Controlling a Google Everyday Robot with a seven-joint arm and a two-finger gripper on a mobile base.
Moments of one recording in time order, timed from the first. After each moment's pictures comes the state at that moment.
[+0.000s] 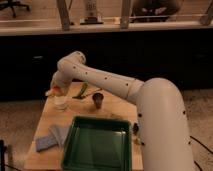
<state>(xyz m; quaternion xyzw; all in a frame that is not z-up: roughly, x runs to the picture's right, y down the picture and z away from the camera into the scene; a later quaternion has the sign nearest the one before) -0.270 -0.004 0.800 -0.05 -0.36 -0.45 0.82</state>
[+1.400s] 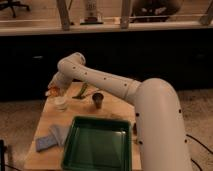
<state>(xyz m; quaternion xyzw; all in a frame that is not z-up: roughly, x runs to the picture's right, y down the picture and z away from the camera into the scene) -0.270 0.004 0.806 -0.06 -0.36 -0.44 0.82</state>
